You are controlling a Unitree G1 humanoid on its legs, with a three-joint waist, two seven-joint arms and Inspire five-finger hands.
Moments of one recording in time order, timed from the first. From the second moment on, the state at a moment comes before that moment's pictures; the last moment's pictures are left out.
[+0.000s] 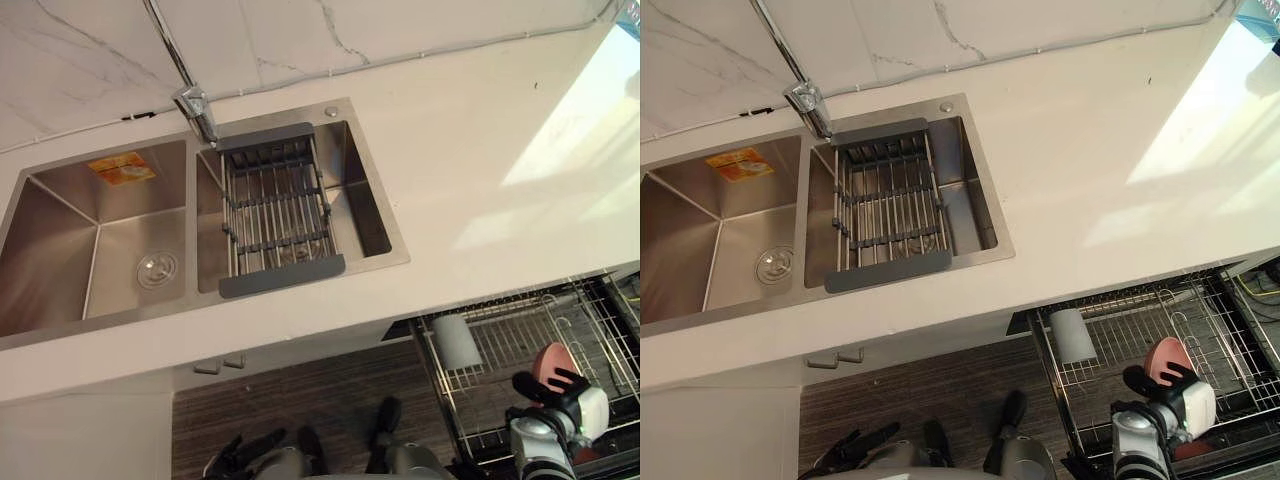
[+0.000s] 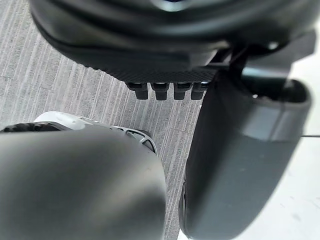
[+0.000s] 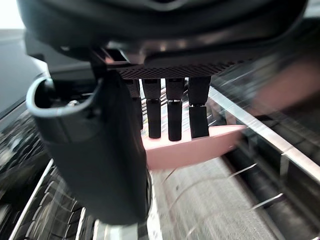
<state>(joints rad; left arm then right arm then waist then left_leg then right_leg) 0.15 0.11 0.09 0.95 -0.45 0.12 -0.01 -0.02 -0.27 -0.47 0.86 -0.10 0.00 -0.63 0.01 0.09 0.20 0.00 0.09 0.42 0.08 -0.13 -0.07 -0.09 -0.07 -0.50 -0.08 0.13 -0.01</state>
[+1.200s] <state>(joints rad) 0.08 0.06 0.19 1.00 -0.37 0.14 0.13 0.17 0.07 -0.84 0.71 1.05 -0.28 -0.10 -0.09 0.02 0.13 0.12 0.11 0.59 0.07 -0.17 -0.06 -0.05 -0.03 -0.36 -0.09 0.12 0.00</state>
